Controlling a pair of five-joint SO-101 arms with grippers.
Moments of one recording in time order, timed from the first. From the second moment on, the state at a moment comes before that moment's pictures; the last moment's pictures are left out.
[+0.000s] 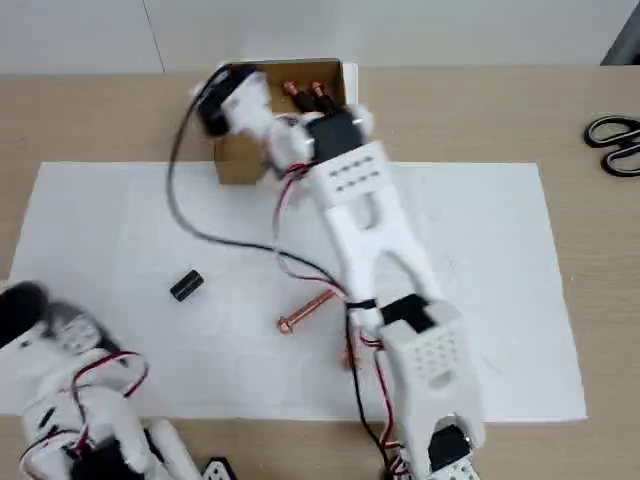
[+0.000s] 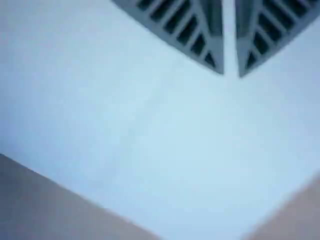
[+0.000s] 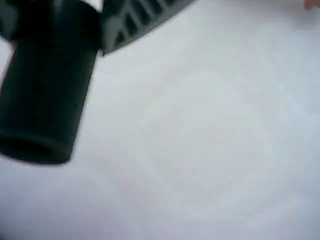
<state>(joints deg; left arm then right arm) -33.0 -103.4 69.9 70.0 12.9 -27.9 32.0 -55.7 96.8 24.3</state>
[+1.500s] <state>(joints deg) 1.8 -31.6 24.2 80.7 23.1 -9.3 30.4 -18.3 85.5 7.9</state>
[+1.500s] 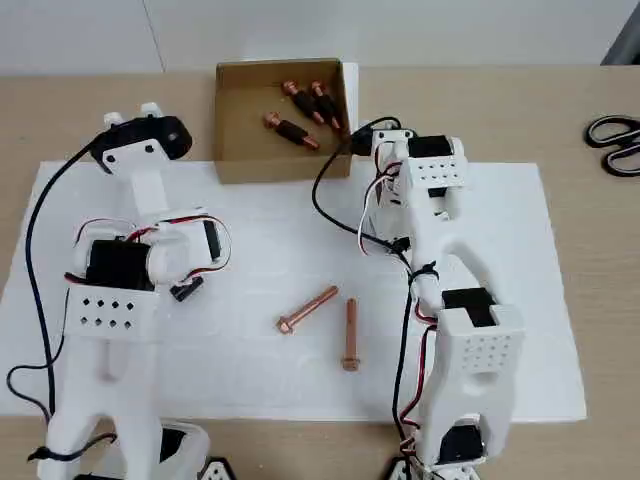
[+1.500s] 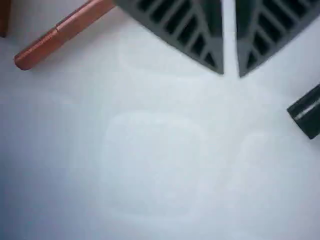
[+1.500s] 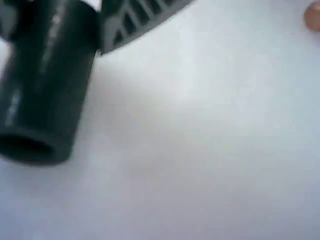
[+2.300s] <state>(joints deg) 1.8 -31.6 24.2 80.7 23.1 -10.6 30.4 -20.5 84.8 7.9</state>
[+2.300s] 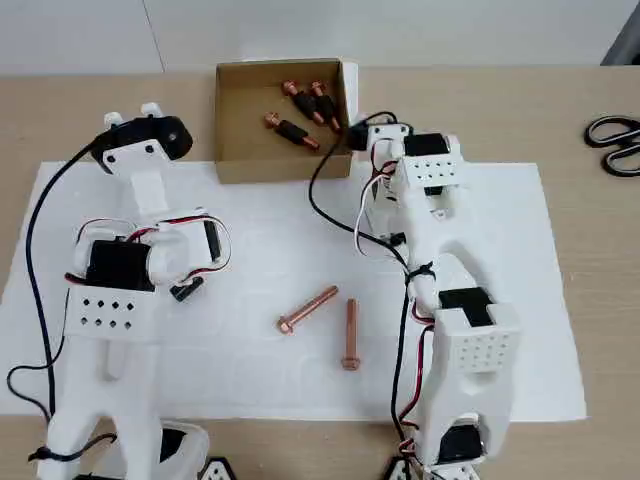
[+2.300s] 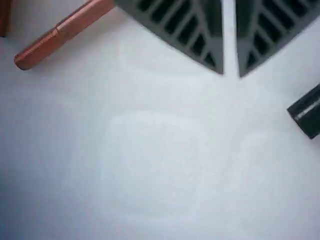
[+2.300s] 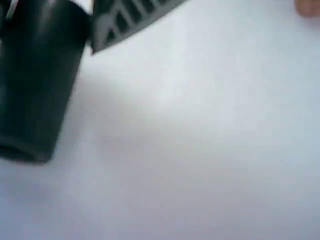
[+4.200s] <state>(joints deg) 2.8 -31.3 23.7 81.5 23.1 -13.5 36.0 -25.1 82.6 7.8</state>
